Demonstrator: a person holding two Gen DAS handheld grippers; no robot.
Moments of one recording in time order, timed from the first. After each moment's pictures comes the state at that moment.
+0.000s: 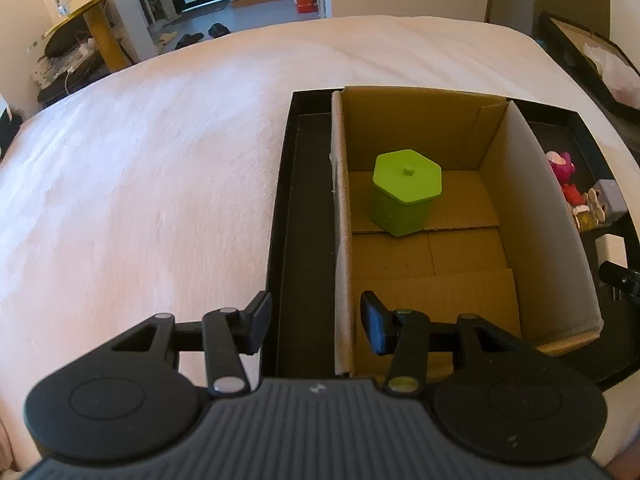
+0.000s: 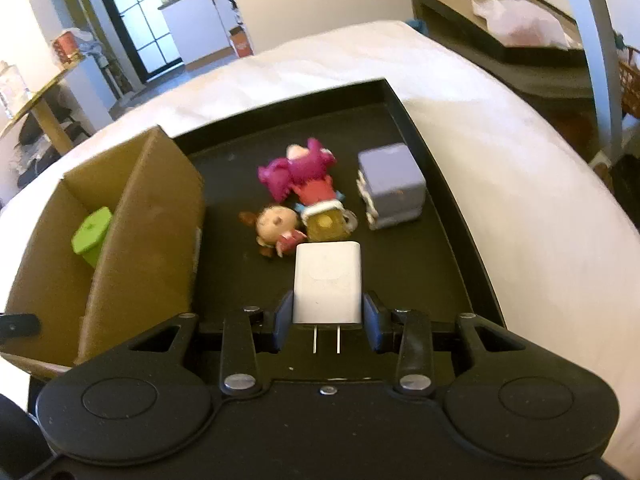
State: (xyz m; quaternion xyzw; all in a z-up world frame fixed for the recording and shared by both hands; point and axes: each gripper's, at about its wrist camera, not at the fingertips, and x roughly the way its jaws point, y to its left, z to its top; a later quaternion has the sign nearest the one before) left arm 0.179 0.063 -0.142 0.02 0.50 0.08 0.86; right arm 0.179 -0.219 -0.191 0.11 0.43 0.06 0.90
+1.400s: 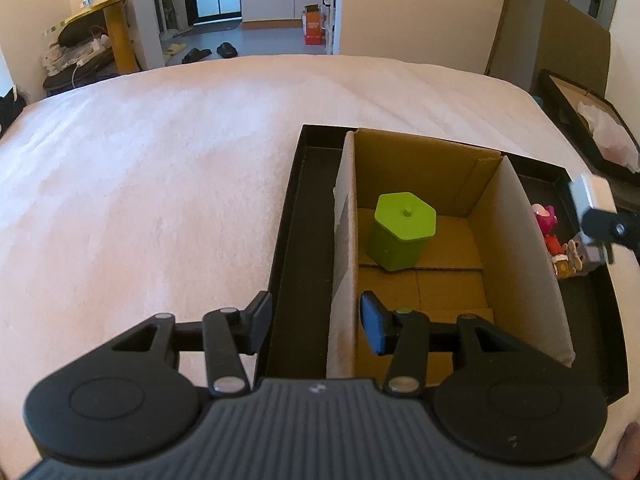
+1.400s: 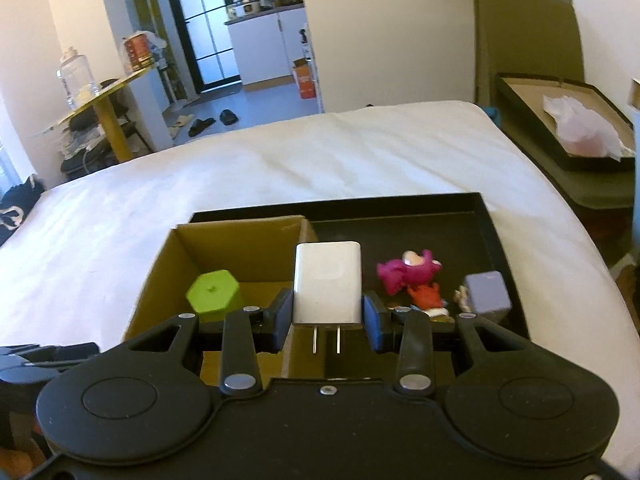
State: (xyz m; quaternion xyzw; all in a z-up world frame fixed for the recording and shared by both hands) left arm 0.164 0.079 -0.129 -0.04 0.44 0.07 0.89; right arm 0.189 -0.144 -0.100 0.05 0.37 0.12 0.92
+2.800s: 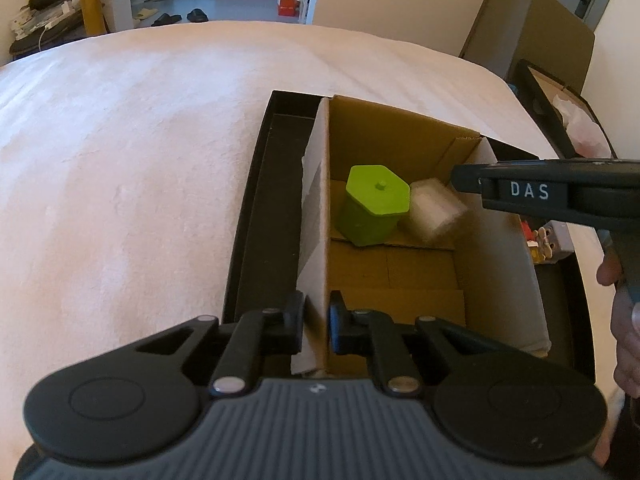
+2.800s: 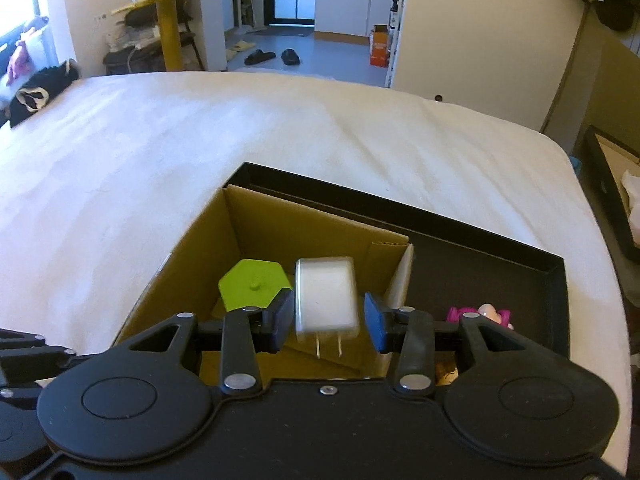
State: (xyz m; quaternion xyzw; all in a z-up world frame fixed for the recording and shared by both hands) left arm 0.170 0.087 -0.143 -0.10 0.48 0.01 0.87; right arm 0.235 -0.057 -0.111 -0.10 0.40 0.19 0.89
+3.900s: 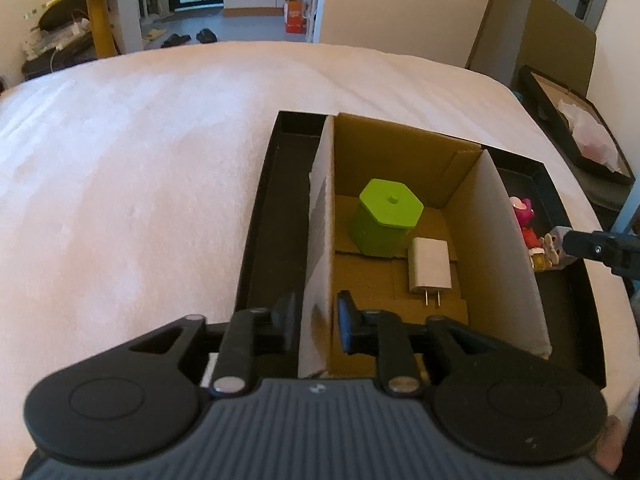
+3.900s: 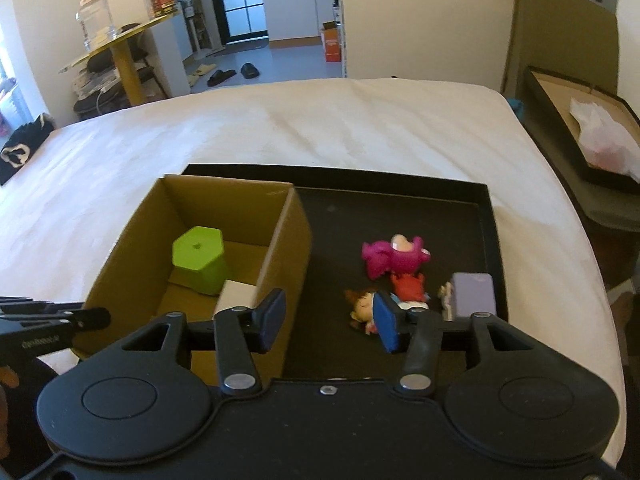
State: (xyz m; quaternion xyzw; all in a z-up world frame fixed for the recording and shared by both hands) left arm 0.162 0.078 -0.133 -0.07 0.46 0.04 0.89; right arm 0.207 -0.165 -0.111 -0.01 0.42 0.16 0.90
